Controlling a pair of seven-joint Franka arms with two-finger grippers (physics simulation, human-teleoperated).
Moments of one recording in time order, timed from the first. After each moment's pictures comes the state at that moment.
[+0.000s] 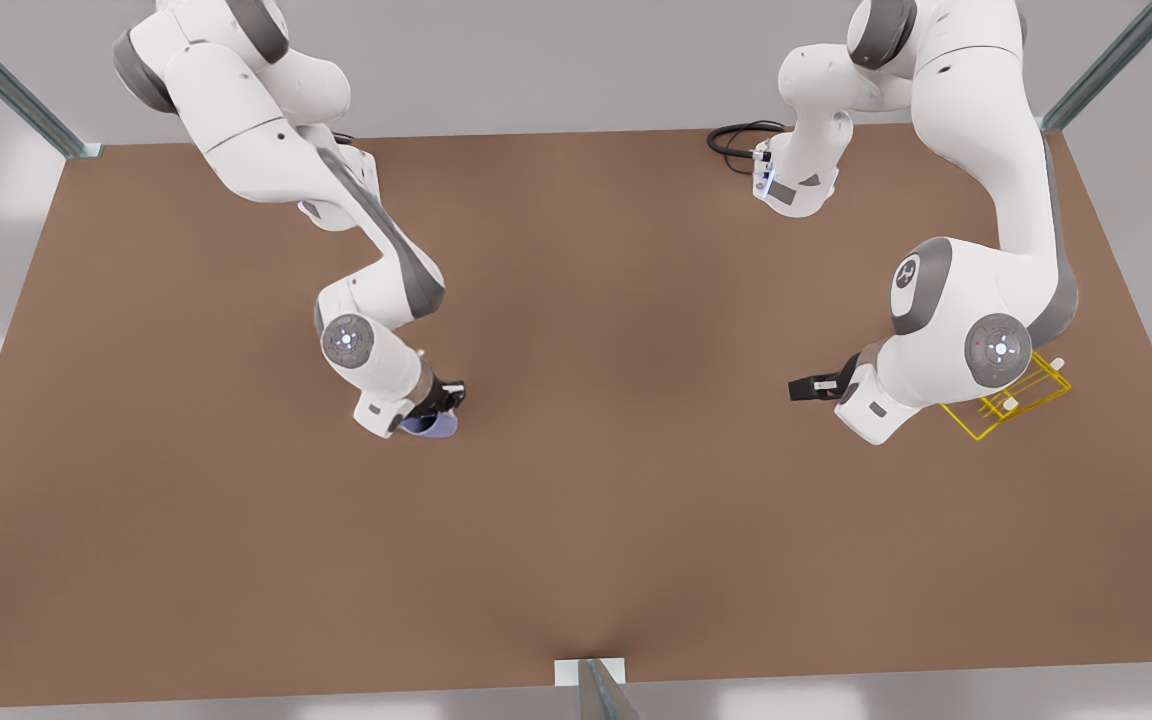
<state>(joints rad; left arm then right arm) -0.10 0.41 -0.13 -1.35 -0.12 1.56 -0.29 0.08 0.43 0.40 -1.90 0.08 2.37 0.22</state>
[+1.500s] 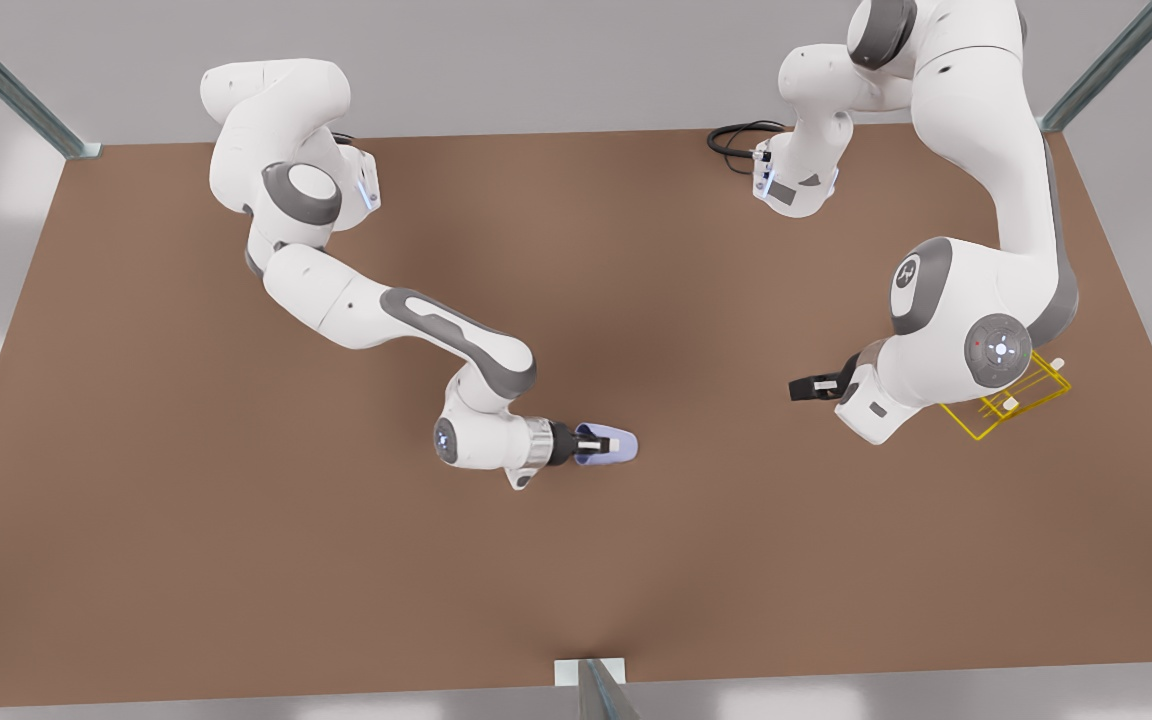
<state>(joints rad) -0.10 0.41 -0.13 -1.35 -0.12 1.56 -0.30 0.06 1.32 0.93 -1.22 0.06 2.57 0.46</state>
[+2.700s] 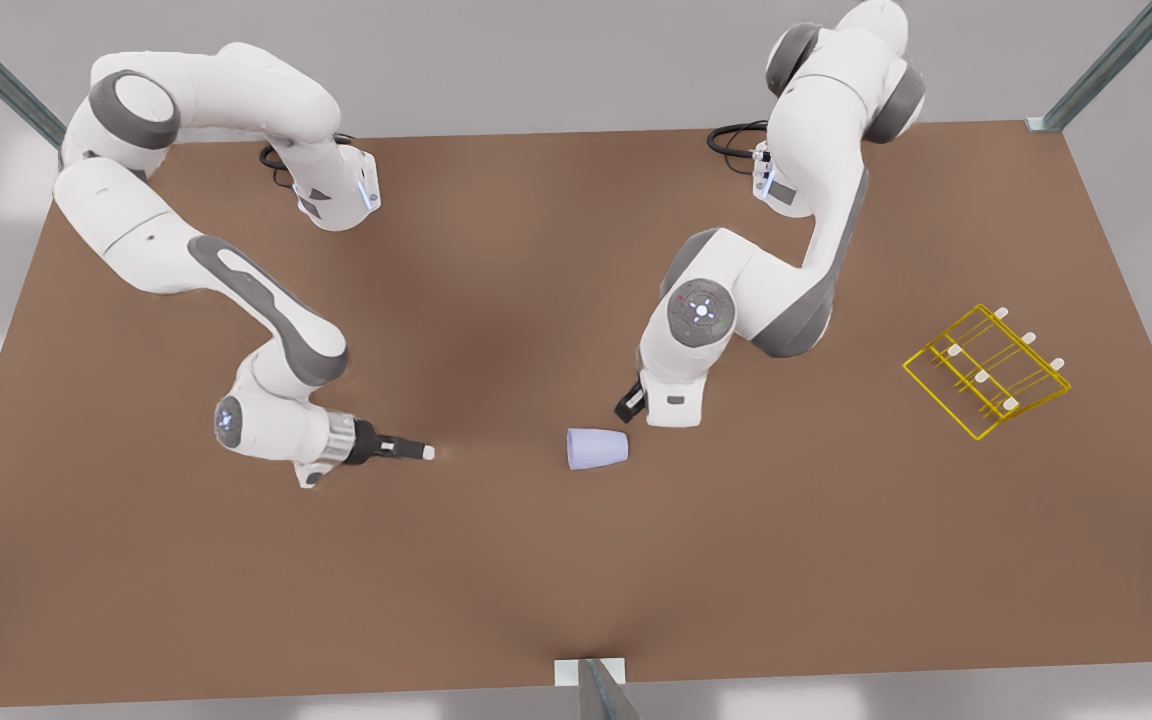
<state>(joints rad) -0.55 0.67 -0.07 -1.04 -0.03 1.65 -1.41 -0.71 0.75 0.97 -1.89 -0.14 2.39 0.44</state>
